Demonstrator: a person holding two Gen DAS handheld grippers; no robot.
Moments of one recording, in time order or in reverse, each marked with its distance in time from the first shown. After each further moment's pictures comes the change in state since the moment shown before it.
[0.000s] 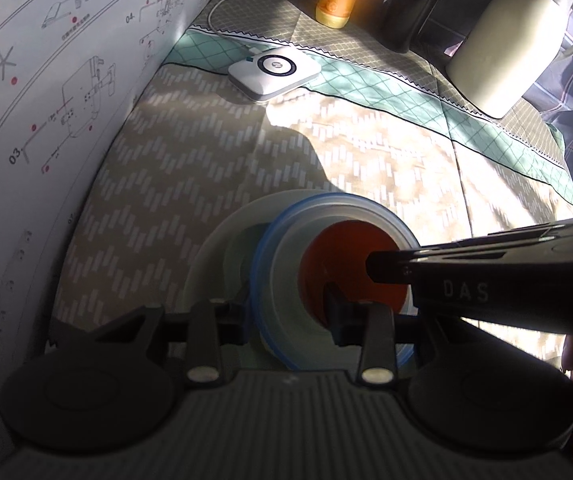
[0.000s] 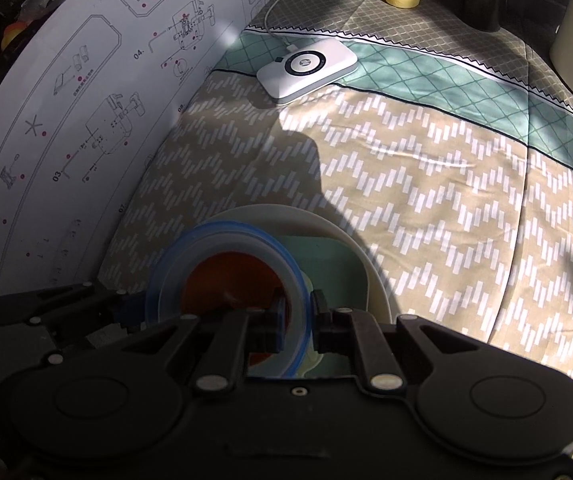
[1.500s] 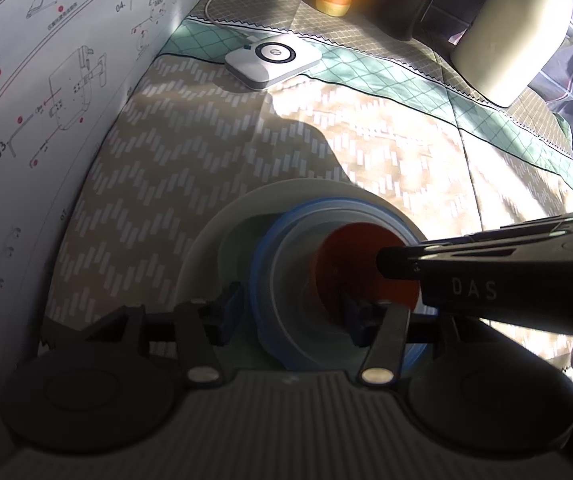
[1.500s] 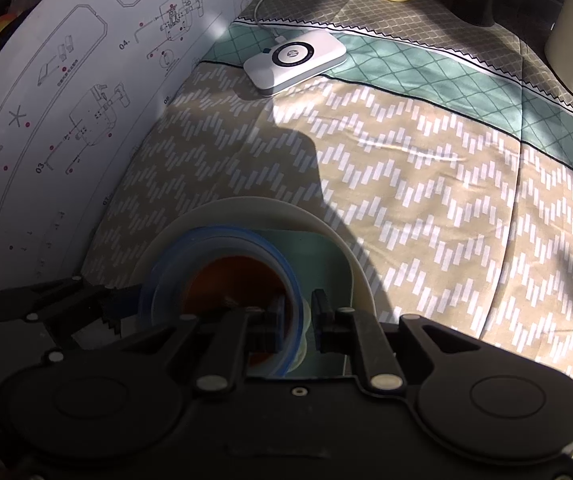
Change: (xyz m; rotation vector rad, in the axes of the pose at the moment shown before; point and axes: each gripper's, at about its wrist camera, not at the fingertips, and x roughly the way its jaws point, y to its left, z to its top) left arm 0.012 -0.001 0.000 0.014 0.010 0.012; right arm 0.005 -0.006 -0.001 -0.003 0.007 -0.031
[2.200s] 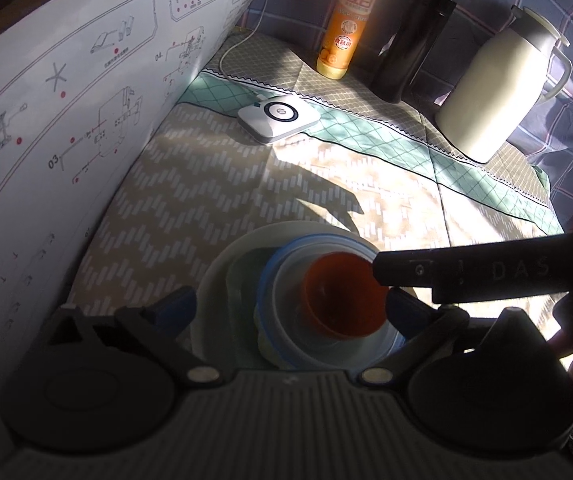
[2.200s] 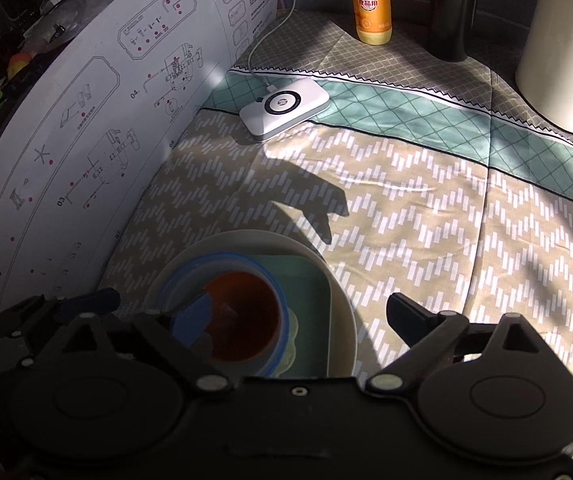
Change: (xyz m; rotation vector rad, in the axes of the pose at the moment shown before) left arm -0.043 0.011 -0.018 -0.050 -0.181 -0.042; right arm -0.044 -0.005 -0.009 0.041 -0.125 -0.004
